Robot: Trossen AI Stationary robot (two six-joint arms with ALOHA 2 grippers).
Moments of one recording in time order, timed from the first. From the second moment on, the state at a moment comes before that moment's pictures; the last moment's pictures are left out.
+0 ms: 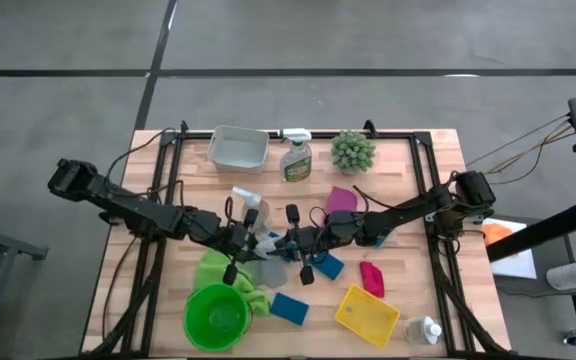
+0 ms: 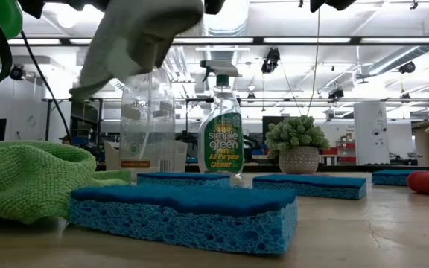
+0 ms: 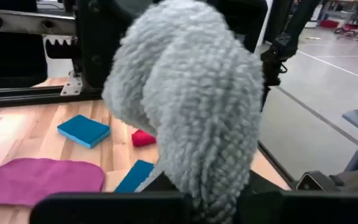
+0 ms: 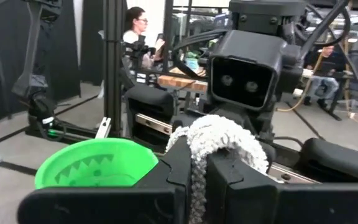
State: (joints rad) left arm -0.30 1.27 0.65 0.39 0.01 -0.06; right arm 0.24 1.76 1.10 0.71 0.01 -0.07
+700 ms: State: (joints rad) left arm -0.45 0.85 0.68 0.03 0.02 0.03; right arm 0.39 1.67 1.09 0.71 0.02 -0.34
